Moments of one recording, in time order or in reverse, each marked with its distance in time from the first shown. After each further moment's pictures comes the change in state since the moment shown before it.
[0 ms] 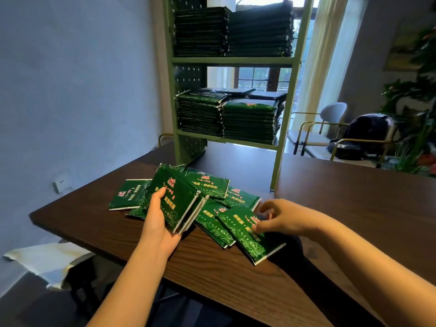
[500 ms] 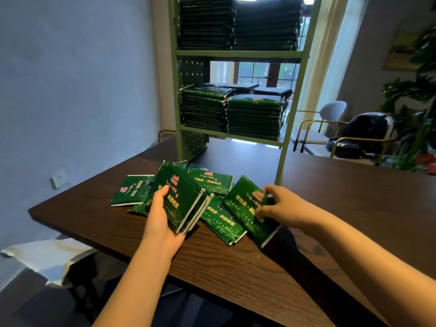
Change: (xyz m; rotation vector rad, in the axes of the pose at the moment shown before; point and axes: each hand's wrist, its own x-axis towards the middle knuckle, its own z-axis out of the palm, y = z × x) left_hand -0.005 0.000 -0.005 -0.023 -0.008 -0.026; right_hand 0.016 -0.007 0.009 0.179 0.184 -0.035
